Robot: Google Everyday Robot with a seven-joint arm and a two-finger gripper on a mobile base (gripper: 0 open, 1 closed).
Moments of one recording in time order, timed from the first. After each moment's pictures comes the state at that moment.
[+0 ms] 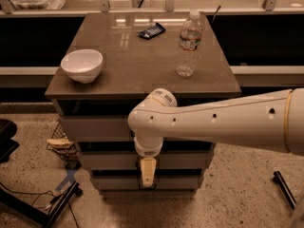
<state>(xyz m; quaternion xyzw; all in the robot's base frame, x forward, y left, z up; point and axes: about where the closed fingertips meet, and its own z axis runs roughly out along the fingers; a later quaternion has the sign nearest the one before) 0.500 0.021 0.605 -0.73 0.67 -0.01 0.09</state>
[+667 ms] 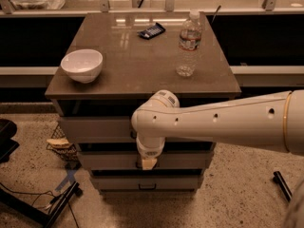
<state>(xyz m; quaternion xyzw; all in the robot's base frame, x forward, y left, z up) 0.501 0.016 0.595 -0.74 0.67 0.00 0.09</state>
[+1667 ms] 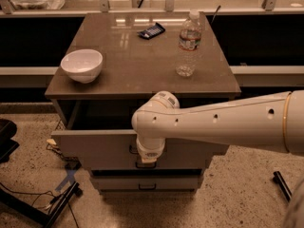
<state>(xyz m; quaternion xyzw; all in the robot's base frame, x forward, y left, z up) 0.500 0.016 0.594 -0.74 0.67 0.00 0.09</state>
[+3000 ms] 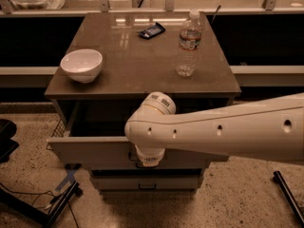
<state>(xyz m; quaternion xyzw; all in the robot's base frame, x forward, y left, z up) 0.478 0.006 0.622 -0.73 0.68 -0.06 0.08</state>
